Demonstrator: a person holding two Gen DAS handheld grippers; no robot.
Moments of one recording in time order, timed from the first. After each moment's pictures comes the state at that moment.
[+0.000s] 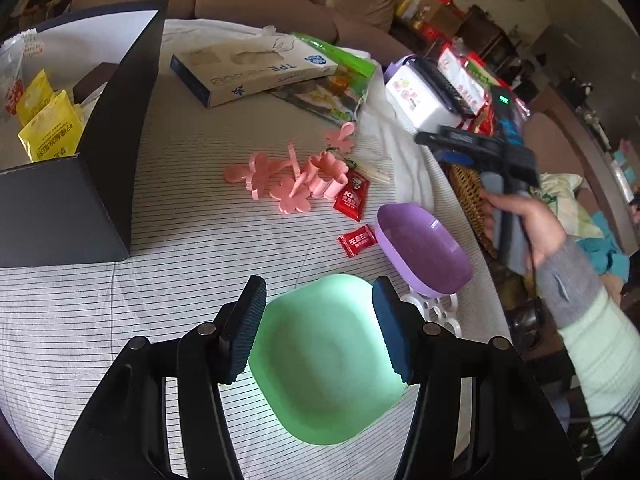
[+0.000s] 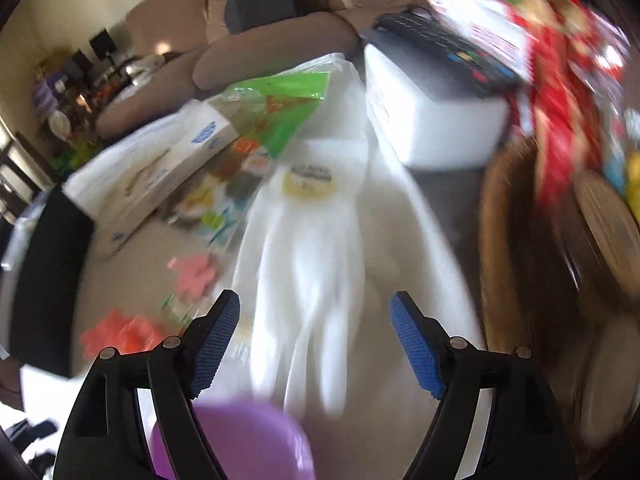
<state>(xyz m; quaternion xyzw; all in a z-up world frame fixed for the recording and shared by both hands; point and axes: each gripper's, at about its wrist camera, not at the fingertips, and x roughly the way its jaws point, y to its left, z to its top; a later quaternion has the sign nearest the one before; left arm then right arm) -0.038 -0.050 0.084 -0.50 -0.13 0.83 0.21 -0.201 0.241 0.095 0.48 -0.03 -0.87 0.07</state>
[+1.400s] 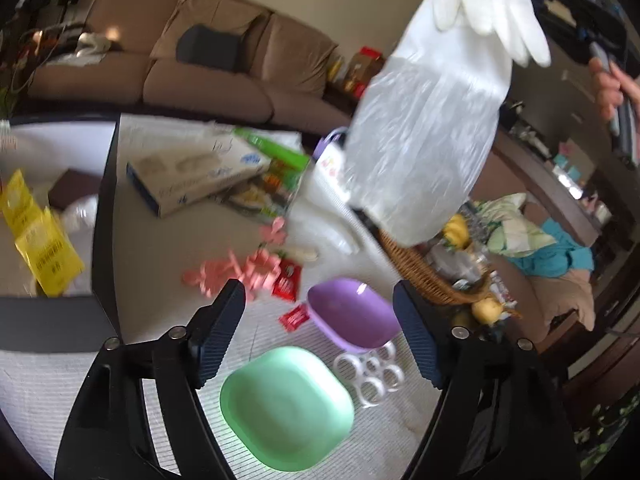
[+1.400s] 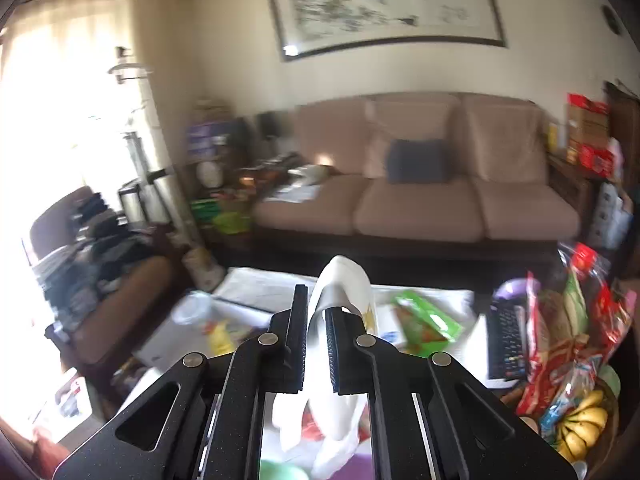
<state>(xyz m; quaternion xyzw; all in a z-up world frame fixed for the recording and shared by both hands) -0.015 -0.070 0.170 -0.34 -0.16 0.87 0.31 -0.070 0.174 0.466 0.26 0.00 -0.91 0.32</state>
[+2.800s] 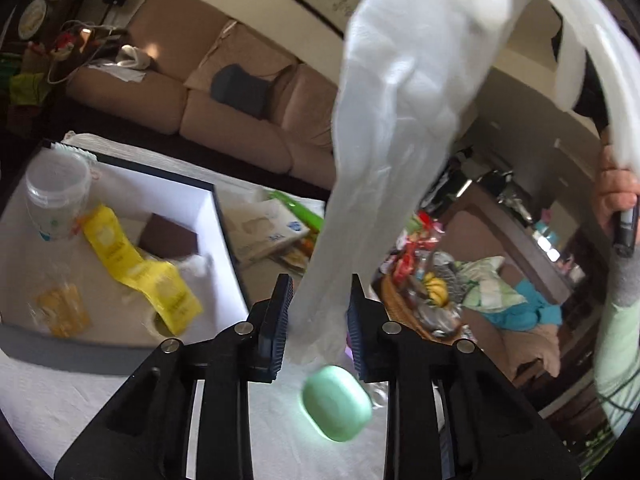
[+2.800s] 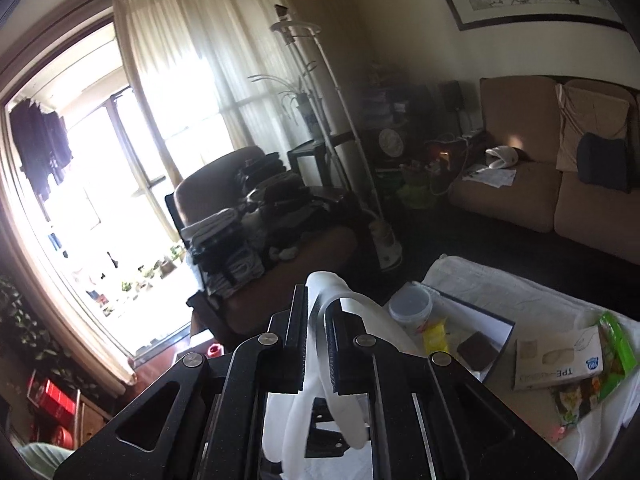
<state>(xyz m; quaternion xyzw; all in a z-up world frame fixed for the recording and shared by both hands) -0.042 -0.274 0.226 -0.32 -0.23 0.87 0.28 -0.013 -0.086 0.485 0.29 -0.03 -0.77 0.56</state>
